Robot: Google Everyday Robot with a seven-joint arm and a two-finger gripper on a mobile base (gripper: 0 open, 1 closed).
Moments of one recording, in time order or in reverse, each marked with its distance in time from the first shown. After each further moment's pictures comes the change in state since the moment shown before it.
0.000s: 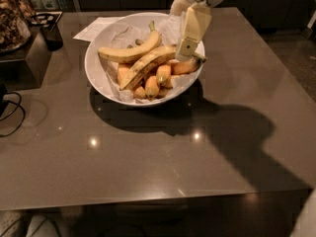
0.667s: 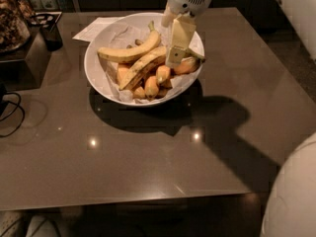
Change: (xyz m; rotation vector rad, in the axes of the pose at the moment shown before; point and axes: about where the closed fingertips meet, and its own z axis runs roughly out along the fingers) arm -0.008 -0.011 0.038 -0.052 0.044 -0.009
